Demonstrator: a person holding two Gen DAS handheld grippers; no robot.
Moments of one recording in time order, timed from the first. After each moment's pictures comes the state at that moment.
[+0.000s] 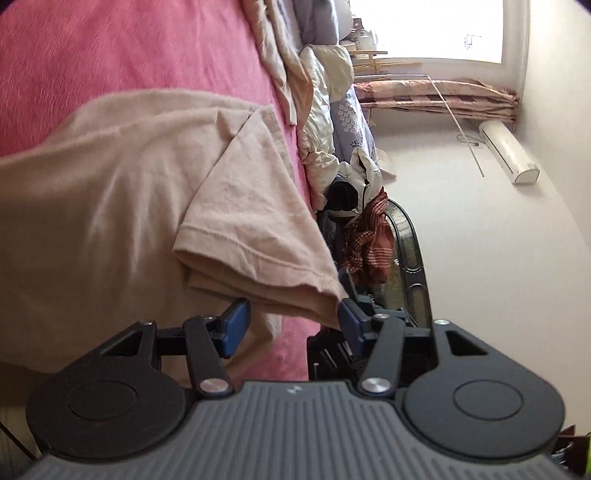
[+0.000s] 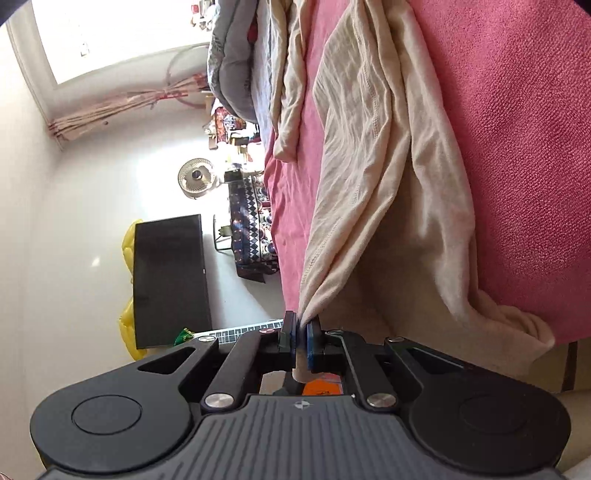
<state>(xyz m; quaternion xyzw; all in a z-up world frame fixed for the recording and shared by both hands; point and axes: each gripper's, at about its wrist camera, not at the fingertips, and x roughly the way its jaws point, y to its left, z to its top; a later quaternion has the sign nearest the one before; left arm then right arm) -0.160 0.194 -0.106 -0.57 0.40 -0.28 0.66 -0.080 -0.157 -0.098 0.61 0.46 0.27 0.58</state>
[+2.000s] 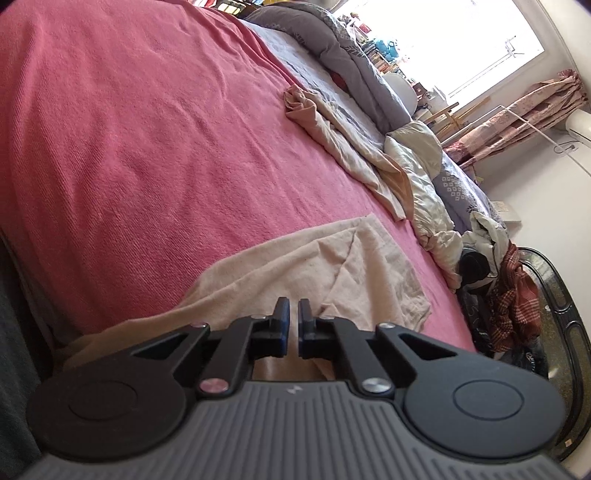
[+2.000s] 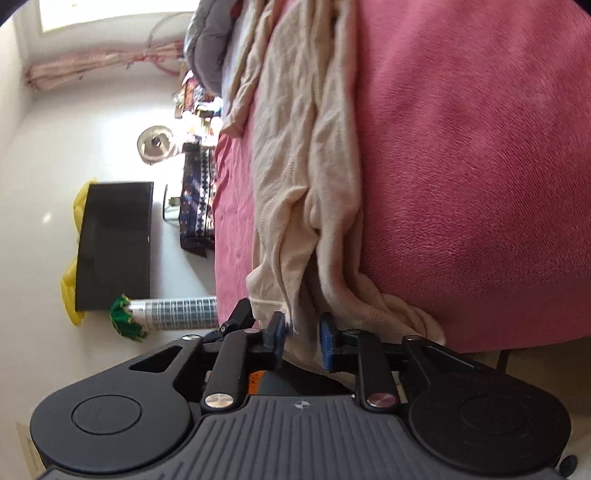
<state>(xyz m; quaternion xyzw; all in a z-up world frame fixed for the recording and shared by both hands) -0.167 0.202 -0.052 -0.37 0.36 -0.02 0.86 -0.105 -0.161 -0.108 0.48 0.50 0.28 0.66</state>
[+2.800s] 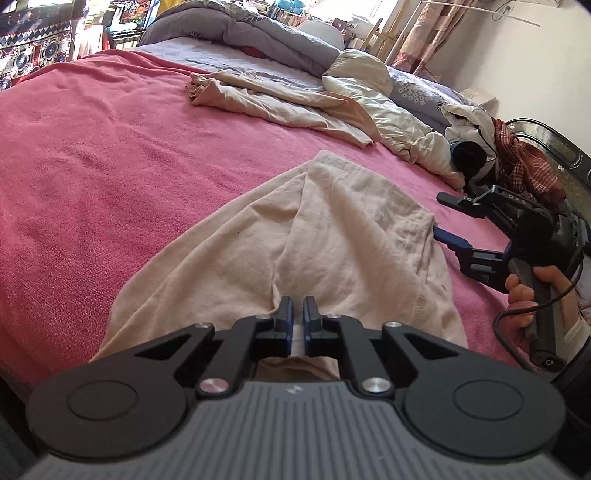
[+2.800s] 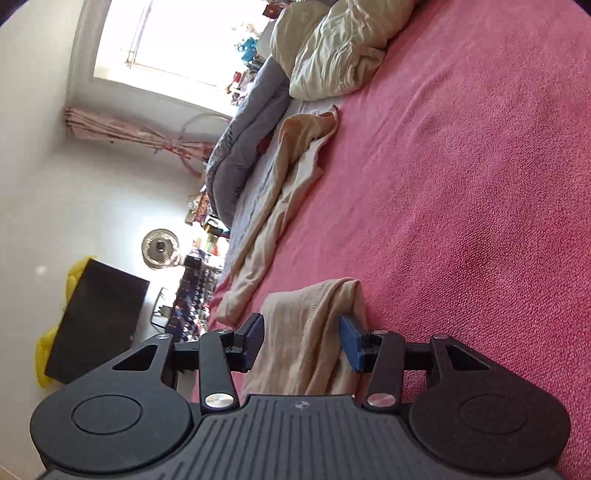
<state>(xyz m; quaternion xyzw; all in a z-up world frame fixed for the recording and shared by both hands) -0.148 0.129 -0.054 -0.15 0.39 -0.11 0.90 0.018 -0.250 -0.112 0.47 0.35 0.17 0.79</state>
